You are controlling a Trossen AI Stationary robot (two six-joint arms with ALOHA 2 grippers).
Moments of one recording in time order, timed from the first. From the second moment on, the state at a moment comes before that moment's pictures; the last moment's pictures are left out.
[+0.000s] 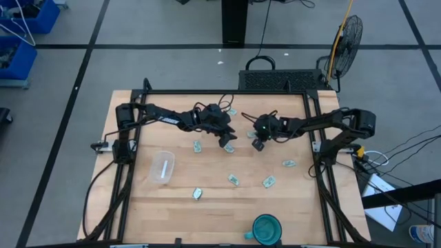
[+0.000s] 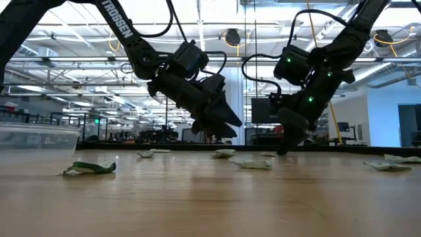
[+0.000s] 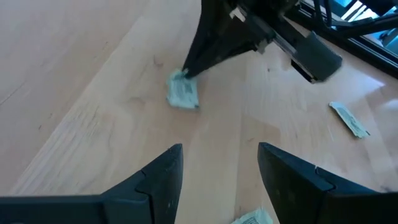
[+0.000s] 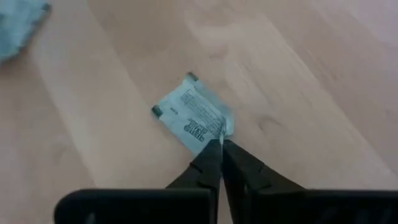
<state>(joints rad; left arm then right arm) 0.32 1.98 1.07 0.33 0.37 -0.24 -0.33 1.54 0.57 -0.01 0.10 0.20</state>
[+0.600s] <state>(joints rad) 0.31 1.98 1.07 0.38 0.49 -0.17 -0.28 1.54 0.57 0.39 -0.08 -0.02</state>
